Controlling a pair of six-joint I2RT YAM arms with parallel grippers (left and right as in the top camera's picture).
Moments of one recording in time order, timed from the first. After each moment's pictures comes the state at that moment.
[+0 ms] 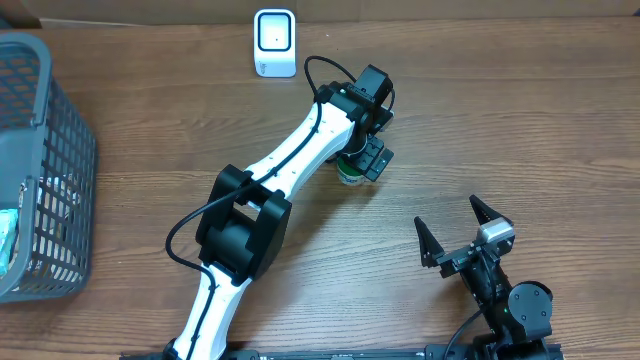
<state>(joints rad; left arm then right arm) -0.62 2.29 1.95 -1.03 0.08 0.01 0.18 0.01 0.02 -0.02 -0.20 0.04</state>
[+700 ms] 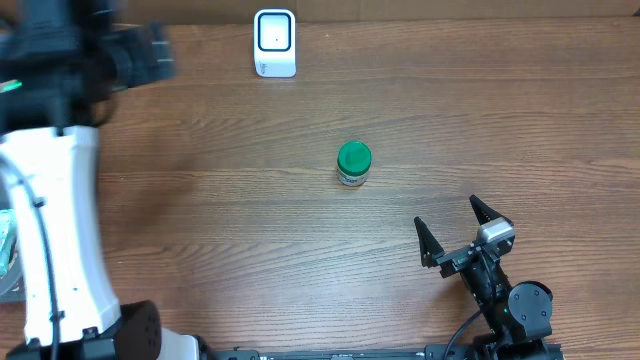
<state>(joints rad) 0.14 1.66 2.10 -1.24 -0.03 -0.20 0.18 0.01 0.02 -0.02 -0.20 0.04</state>
